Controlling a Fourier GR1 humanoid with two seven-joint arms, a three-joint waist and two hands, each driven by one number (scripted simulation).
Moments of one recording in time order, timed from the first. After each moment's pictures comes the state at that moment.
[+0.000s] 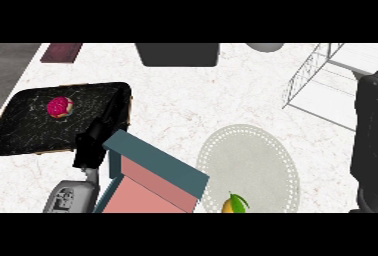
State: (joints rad) left arm -0.17 0.07 -0.03 -1.46 -0.16 0.00 0.04; right arm -0.91 -0.25 -0.16 -1.67 1.48 0.10 0.99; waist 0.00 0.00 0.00
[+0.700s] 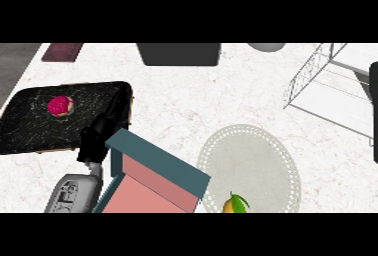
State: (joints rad) left arm -0.21 0.06 -0.03 -1.41 -0.16 -0.01 0.03; right arm -0.89 -0.39 -0.22 -1.31 1.47 -0.19 0.80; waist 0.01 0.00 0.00
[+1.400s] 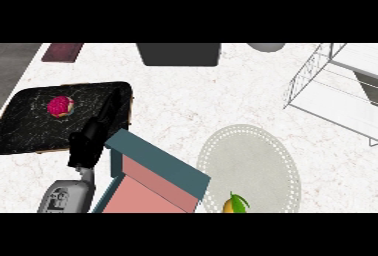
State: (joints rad) left arm -0.17 0.08 -0.01 -1.47 -0.14 -0.04 0.04; right arm -0.84 -0.43 -0.37 -1.18 1.15 -0.56 0.56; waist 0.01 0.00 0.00
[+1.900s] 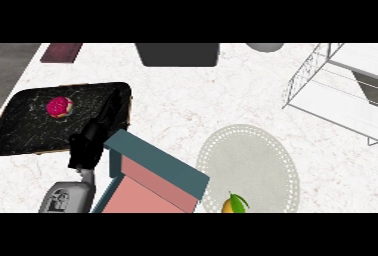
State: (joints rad) left arm -0.16 0.07 -0.01 -1.47 -0.15 -0.03 0.04; right arm -0.79 -0.50 -0.40 -1.11 1.30 -0.54 0.75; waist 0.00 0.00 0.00
